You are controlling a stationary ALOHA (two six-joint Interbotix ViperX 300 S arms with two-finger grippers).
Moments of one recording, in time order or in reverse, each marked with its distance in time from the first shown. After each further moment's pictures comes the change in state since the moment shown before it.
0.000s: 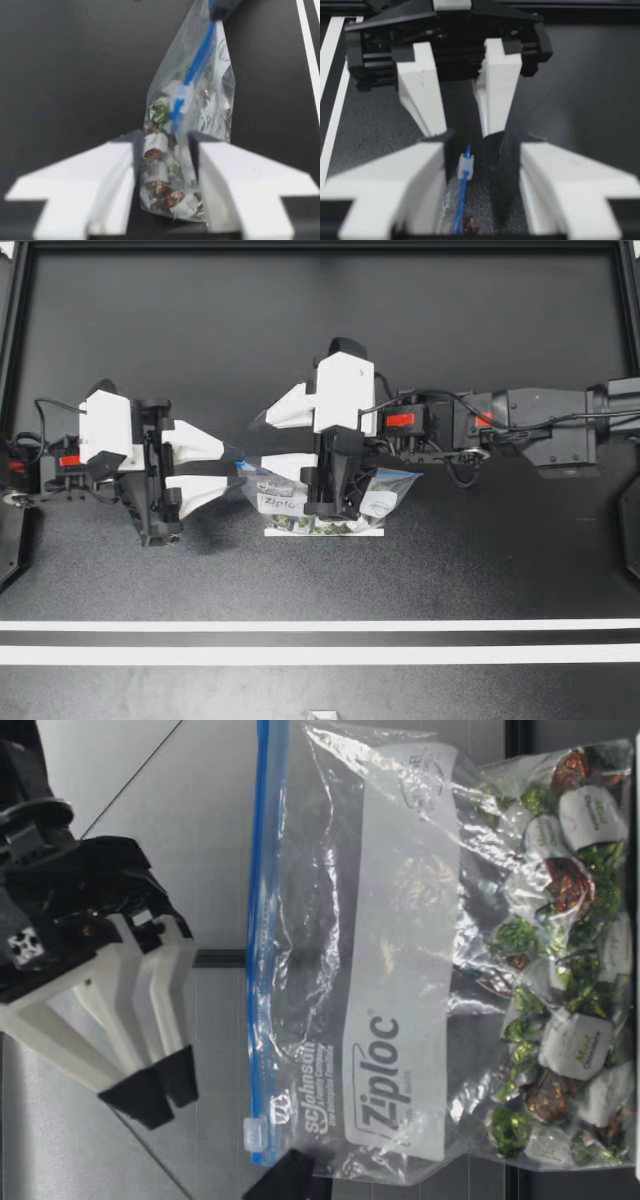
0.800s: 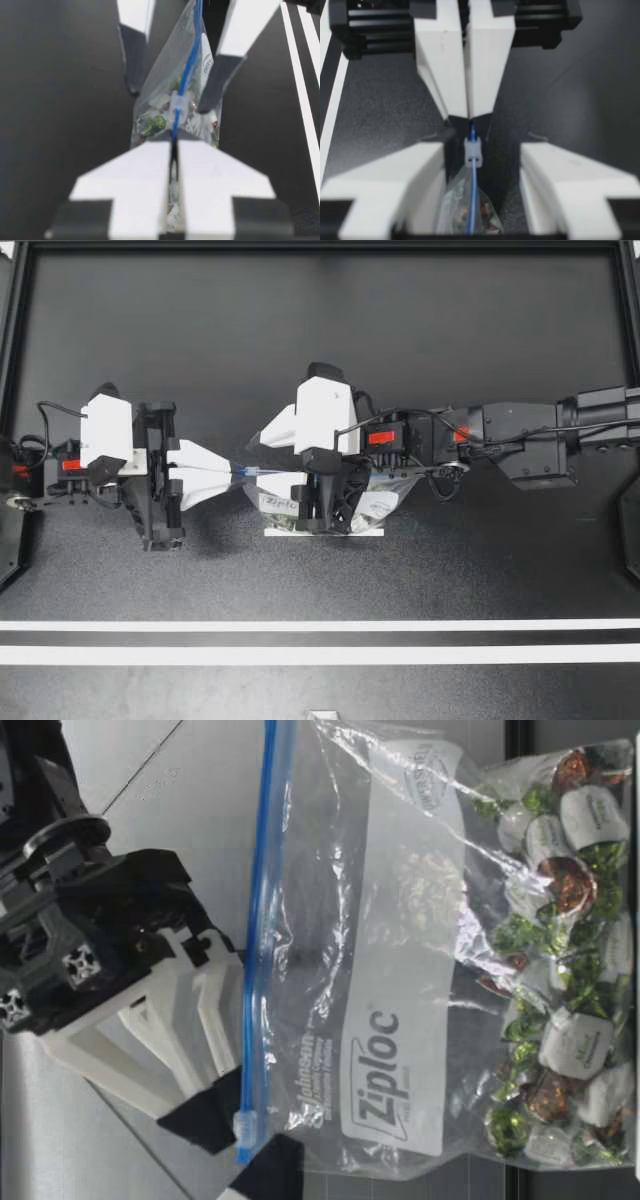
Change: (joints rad) left arm -0.020 0.005 -0.011 0.005 -0.025 -0.005; right arm 0.023 0.069 -0.023 0.000 0.028 0.003
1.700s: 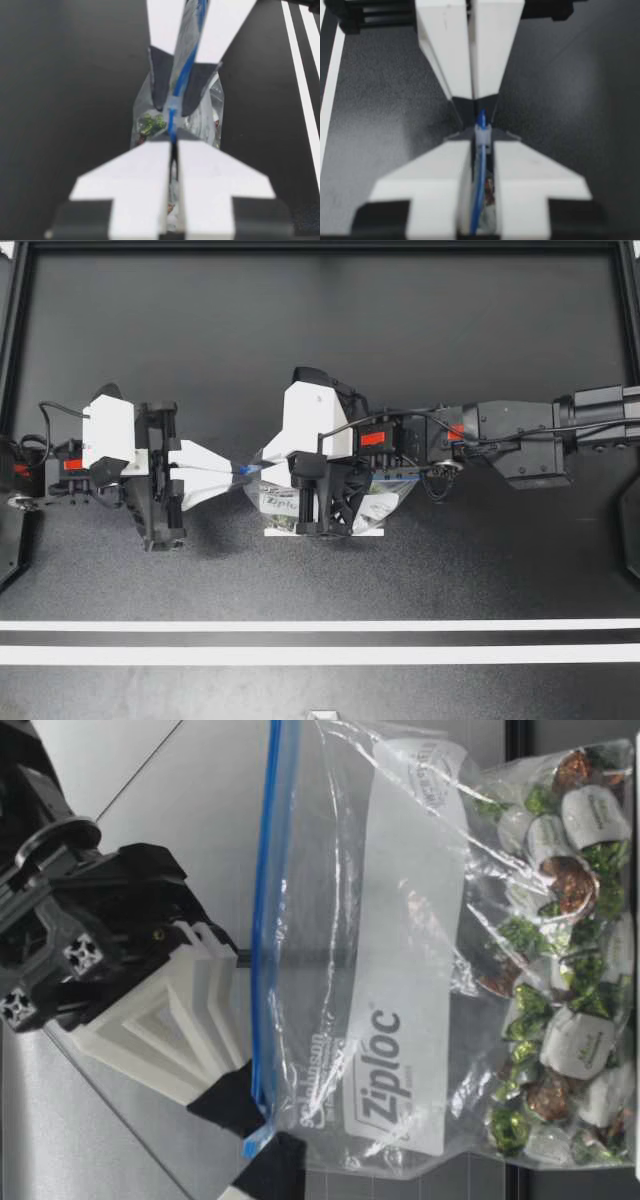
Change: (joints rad) left arm 0.000 0.000 -0.005 0.002 0.009 0.009; right arm 0.006 0.000 -0.044 0.000 0.163 -0.002
